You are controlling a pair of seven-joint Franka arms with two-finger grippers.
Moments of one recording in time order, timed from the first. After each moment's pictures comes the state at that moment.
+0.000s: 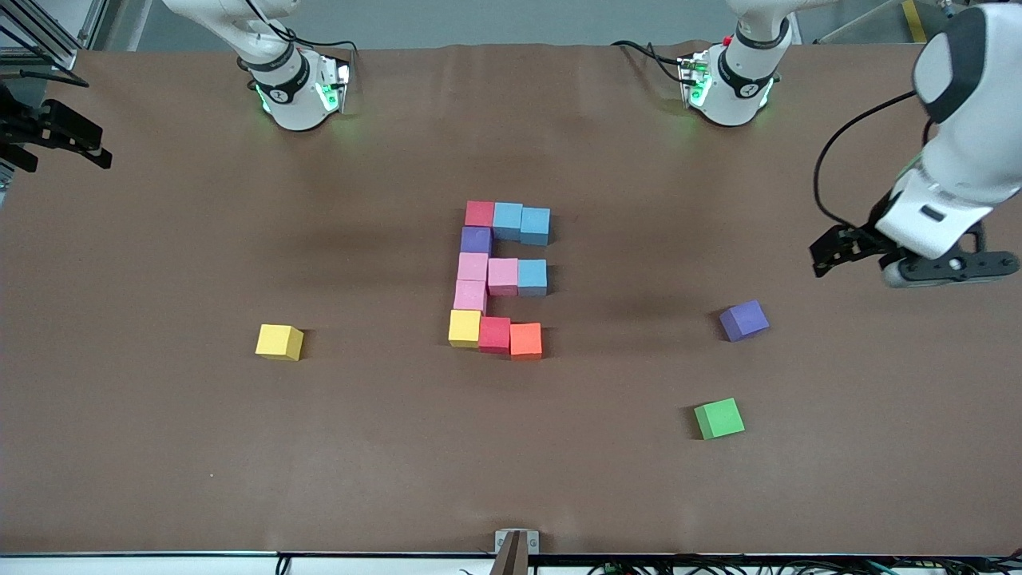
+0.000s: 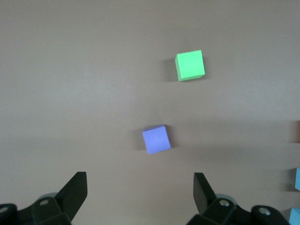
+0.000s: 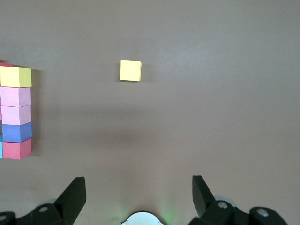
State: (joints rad) left arm 0.23 0.00 -0.33 -1.79 0.04 1.91 -0.14; right arm -0.01 -0.10 -0.03 -1.56 0.00 1.40 -0.07
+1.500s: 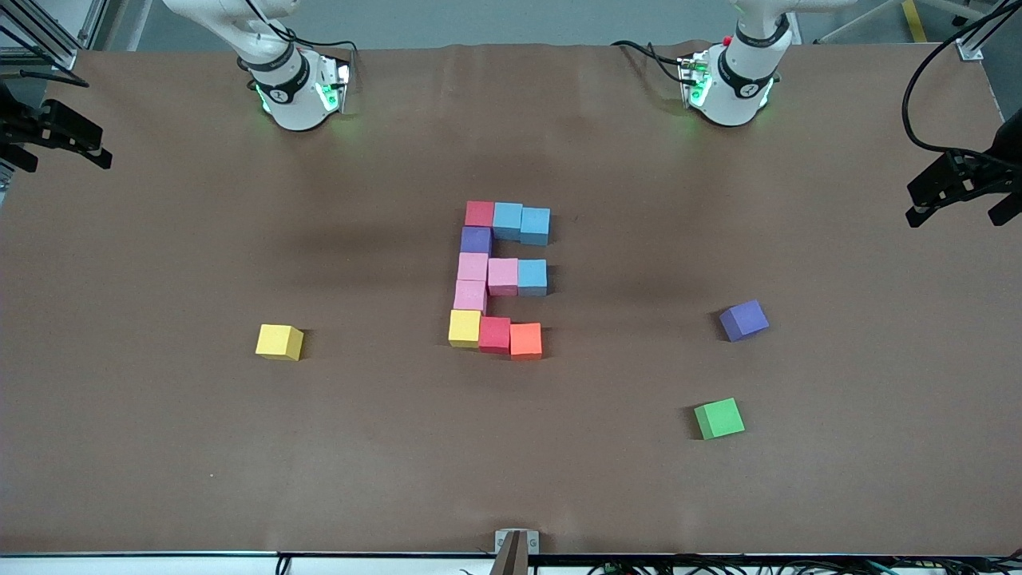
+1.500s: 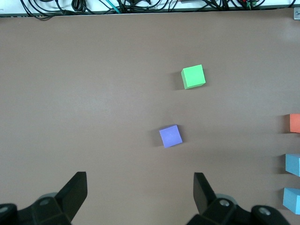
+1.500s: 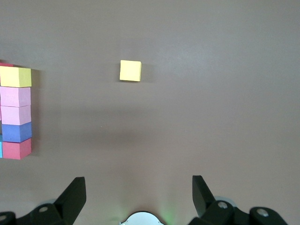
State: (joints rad) left arm -0.04 -0.02 0.00 -1.52 0.04 1.66 -0.03; right arm -0.01 -0.10 -0.03 -1.56 0.00 1.40 -0.07
